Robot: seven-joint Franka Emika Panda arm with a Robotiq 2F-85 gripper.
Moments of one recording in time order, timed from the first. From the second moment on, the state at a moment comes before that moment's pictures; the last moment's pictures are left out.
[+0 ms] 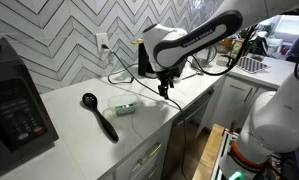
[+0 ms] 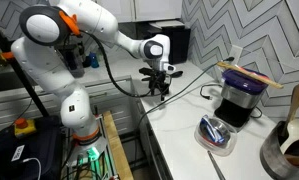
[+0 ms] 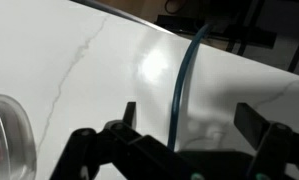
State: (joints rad) arm -0.02 -0.24 0.08 -2.38 -0.28 1.89 -0.01
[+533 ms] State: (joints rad) arm -0.02 -0.24 0.06 -2.35 -0.27 1.90 0.07
